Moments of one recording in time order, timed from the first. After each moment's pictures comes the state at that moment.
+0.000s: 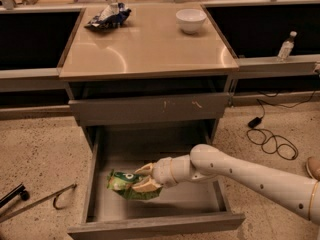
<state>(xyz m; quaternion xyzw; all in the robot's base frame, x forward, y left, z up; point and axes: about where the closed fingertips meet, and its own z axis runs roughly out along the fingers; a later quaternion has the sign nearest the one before) 0.499 0.073 0.516 -0.57 0.63 0.37 0.38</state>
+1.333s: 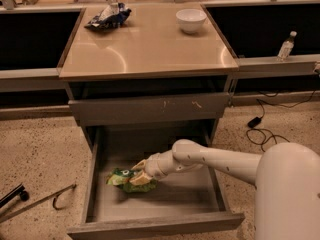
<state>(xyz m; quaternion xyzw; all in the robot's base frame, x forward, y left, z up) 0.567 0.098 0.421 -0.59 0.66 0.33 0.32</state>
